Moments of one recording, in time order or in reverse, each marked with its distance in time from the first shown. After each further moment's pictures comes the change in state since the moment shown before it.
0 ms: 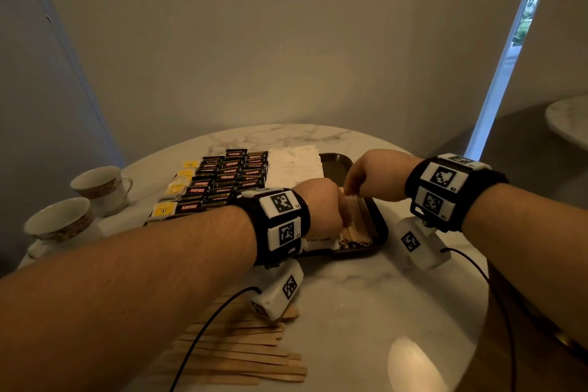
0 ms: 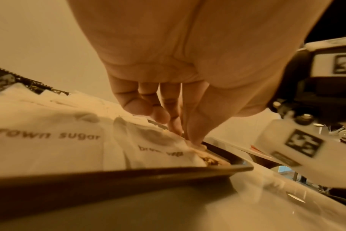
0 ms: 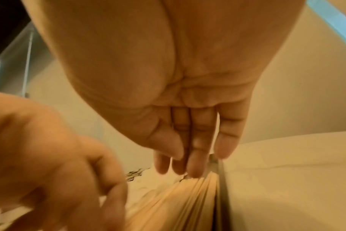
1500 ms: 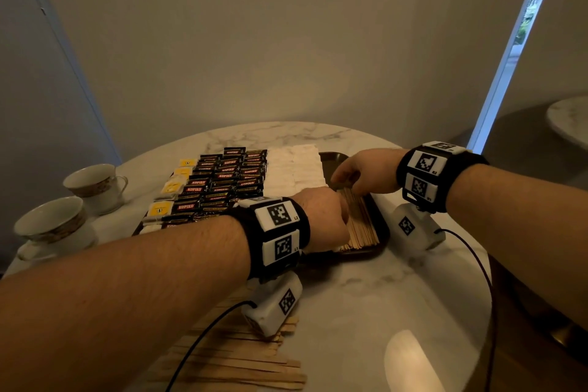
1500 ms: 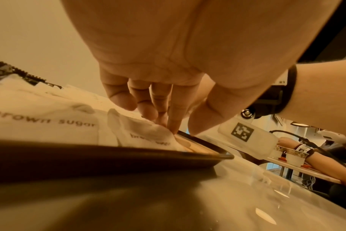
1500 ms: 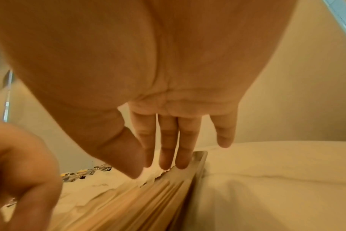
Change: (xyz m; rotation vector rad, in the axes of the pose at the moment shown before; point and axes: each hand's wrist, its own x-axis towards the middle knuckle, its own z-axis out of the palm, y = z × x) left_hand 0.003 -0.005 0.011 0.015 -0.004 0.000; right_hand 0.029 0.003 -0.003 -0.085 -0.147 -0.083
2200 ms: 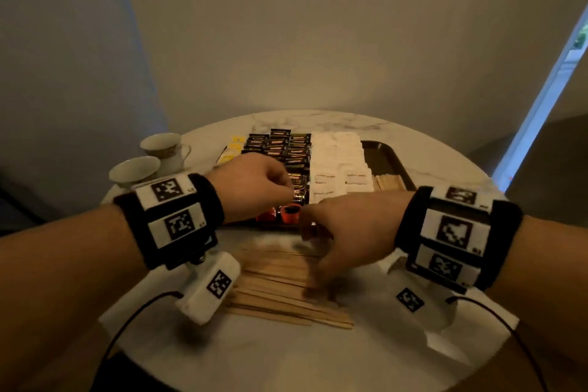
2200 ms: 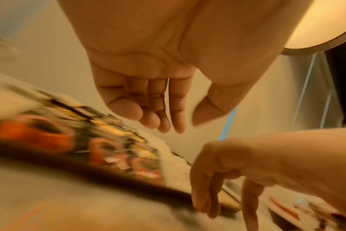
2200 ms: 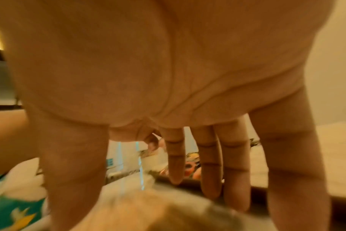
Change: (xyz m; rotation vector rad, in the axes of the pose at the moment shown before) left_hand -0.135 -0.096 -0.033 -0.394 0.303 -0.190; right_hand -0.096 -0.153 0.038 -0.114 -0.257 -0.293
